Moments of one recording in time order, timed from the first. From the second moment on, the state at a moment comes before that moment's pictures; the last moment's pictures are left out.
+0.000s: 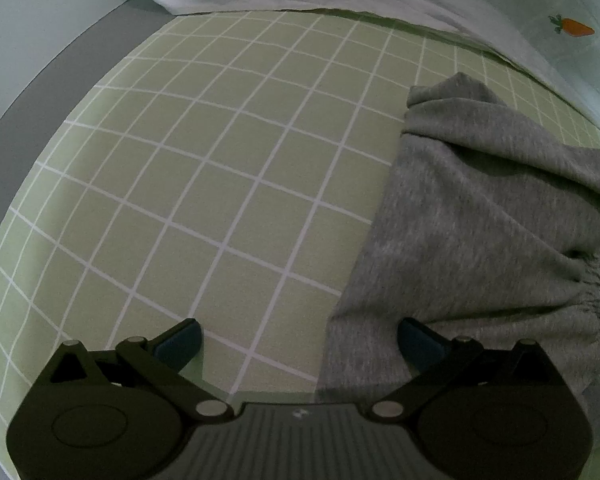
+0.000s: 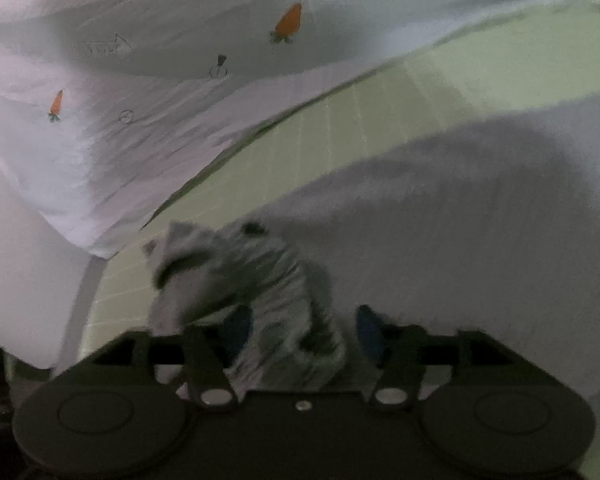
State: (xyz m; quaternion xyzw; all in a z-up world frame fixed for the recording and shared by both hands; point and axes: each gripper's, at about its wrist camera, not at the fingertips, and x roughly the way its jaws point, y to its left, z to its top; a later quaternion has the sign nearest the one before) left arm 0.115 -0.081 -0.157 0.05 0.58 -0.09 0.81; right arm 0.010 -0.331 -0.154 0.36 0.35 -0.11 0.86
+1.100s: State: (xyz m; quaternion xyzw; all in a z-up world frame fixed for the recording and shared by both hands) left arm 0.084 -0.107 -0.138 0.12 0.55 -0.15 0.81; right arm -0.050 -0.340 -0.132 0.17 0.37 -0.24 0.88
